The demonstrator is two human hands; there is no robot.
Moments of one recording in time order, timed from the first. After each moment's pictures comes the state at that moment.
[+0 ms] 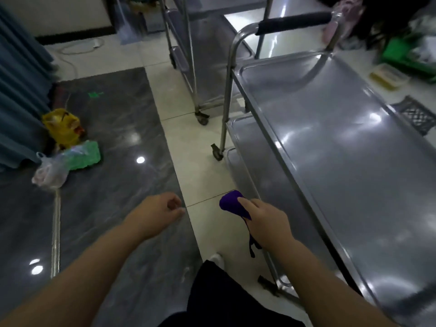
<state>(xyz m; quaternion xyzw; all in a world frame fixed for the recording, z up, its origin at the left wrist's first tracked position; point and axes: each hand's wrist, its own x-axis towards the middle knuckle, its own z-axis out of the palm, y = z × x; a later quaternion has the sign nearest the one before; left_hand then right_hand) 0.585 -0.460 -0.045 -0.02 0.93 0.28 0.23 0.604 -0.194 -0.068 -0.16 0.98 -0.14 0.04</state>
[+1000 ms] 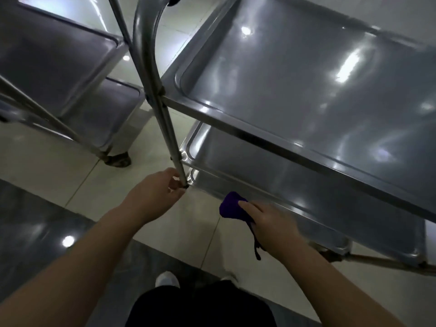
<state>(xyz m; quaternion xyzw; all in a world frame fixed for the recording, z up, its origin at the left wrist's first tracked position) 0.104 -0.444 -0.206 0.38 0.87 0.18 0.26 0.343 -0.299 -0.213 0.21 0.97 -0.13 0.06</state>
